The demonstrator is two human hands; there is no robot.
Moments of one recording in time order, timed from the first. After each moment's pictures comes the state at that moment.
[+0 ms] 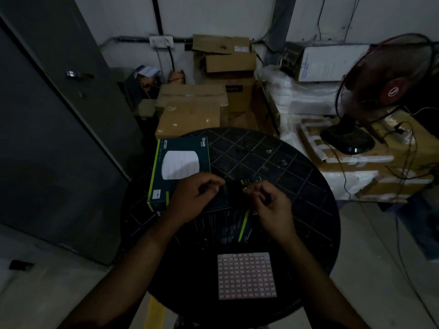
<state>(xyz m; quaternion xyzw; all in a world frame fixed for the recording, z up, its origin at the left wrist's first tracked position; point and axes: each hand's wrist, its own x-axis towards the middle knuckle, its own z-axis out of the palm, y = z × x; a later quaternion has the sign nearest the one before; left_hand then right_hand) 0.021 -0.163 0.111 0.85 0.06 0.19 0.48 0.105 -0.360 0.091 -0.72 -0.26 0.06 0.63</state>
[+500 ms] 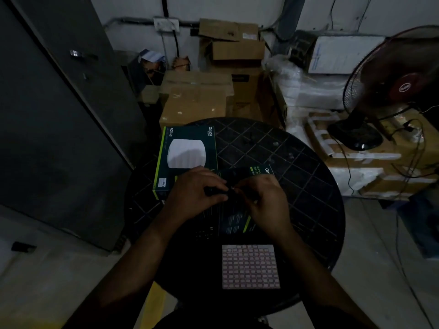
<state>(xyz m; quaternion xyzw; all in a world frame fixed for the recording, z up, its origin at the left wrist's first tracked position) 0.007 -0.145 0.096 0.92 0.02 0.20 0.32 0.096 -0.335 0.085 -0.82 -0.40 -0.08 0.40</state>
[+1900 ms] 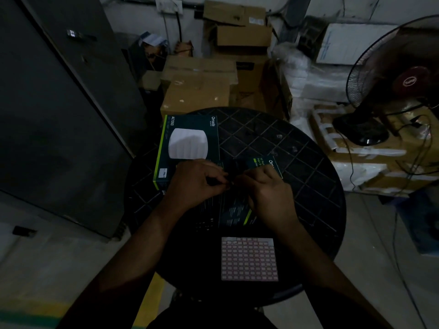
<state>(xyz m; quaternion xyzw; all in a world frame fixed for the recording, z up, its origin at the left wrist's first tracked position) 0.010 -0.140 0.094 0.90 0.04 0.20 0.38 0.100 -0.332 0.092 -0.83 -0.49 -0.19 0.18</state>
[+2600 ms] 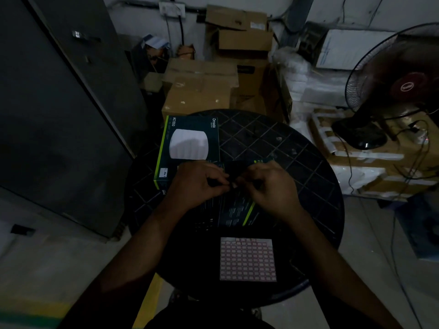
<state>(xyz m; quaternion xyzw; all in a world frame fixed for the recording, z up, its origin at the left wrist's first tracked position) 0.005 -0.145 0.096 0.90 0.04 0.21 0.37 0.117 -0.330 0.109 -0.84 -0.46 -0.03 0.28</state>
